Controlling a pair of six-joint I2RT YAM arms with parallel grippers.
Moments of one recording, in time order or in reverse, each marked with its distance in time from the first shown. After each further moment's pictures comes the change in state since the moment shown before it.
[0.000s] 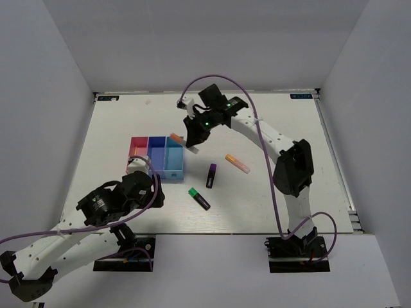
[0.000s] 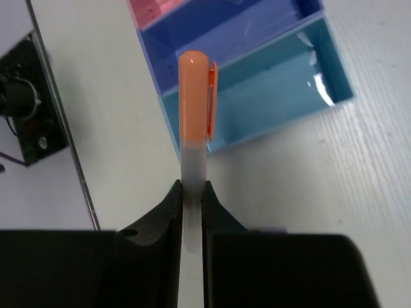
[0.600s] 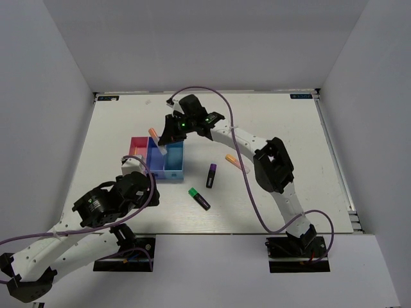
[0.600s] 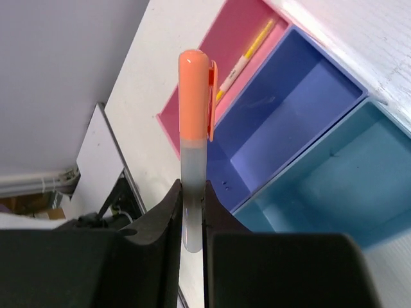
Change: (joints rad) left arm 0.000 -0.013 0.035 -0.066 -0.083 -0.037; right arm 0.106 0.203 0.031 0.513 0.053 0.783
